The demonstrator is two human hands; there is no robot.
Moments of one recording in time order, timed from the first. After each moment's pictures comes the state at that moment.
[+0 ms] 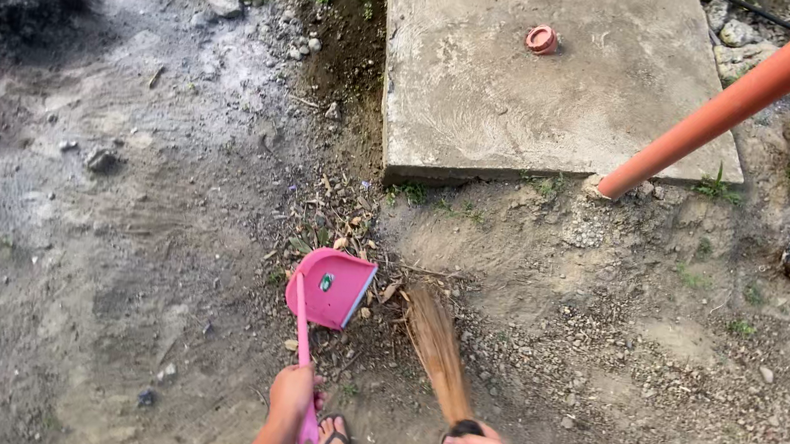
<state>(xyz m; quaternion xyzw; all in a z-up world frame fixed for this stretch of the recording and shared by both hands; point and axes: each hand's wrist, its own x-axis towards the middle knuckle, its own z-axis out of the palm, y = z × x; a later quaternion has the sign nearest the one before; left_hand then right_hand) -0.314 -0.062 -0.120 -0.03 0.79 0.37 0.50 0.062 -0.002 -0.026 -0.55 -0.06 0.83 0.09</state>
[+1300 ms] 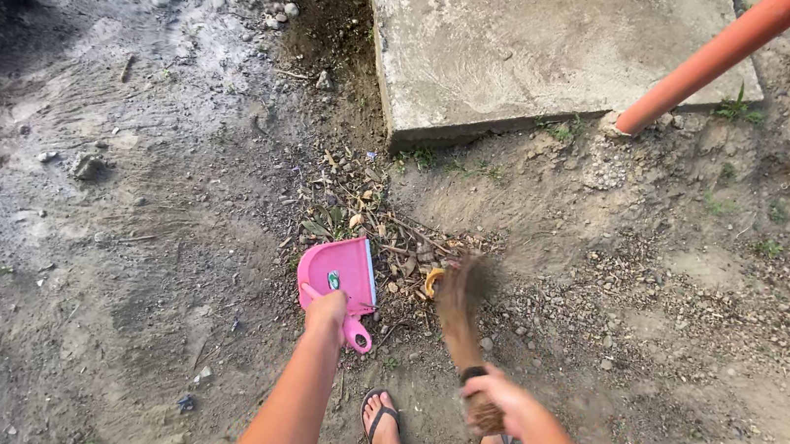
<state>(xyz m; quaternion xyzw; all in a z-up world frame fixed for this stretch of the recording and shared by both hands) -0.391 0.044 -0.125 -0.04 0.78 0.37 0.50 -0.053 -0.001 -0.065 -0.63 -0.08 0.77 0.03</state>
